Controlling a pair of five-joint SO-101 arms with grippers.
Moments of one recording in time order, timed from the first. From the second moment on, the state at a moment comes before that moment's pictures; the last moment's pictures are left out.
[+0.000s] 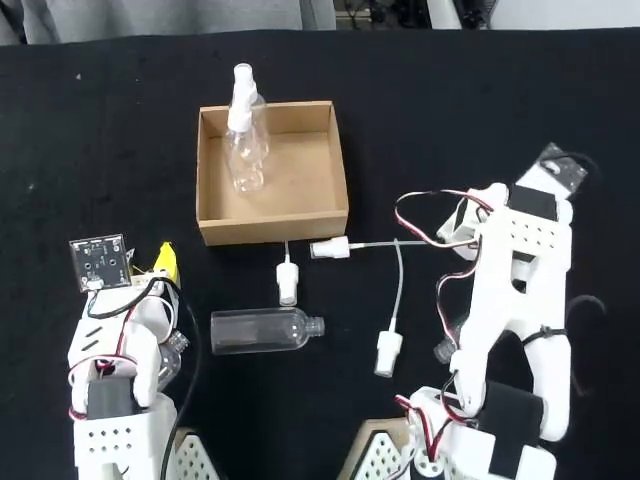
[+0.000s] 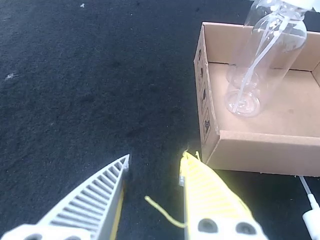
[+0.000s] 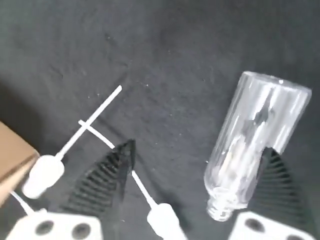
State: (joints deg) left arm -11.3 -104.0 96.0 42.9 0.6; right arm 16.0 -14.9 29.2 74.7 -25.8
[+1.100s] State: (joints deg) left arm -11.3 -104.0 96.0 42.9 0.6; right arm 16.0 -14.9 29.2 85.0 34.7
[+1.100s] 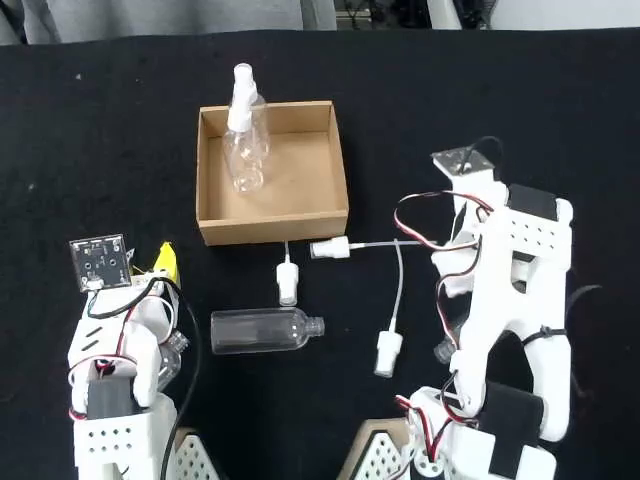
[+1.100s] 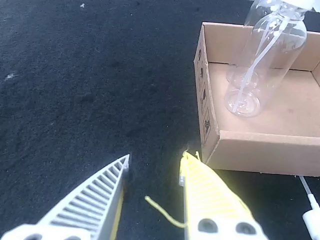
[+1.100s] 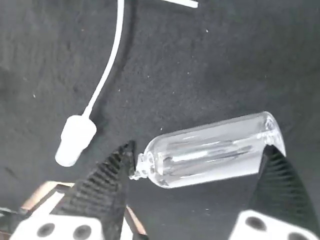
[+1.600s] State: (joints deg) left arm -11.3 -104.0 96.0 42.9 0.6; right arm 16.0 -14.9 29.2 87.4 45.1
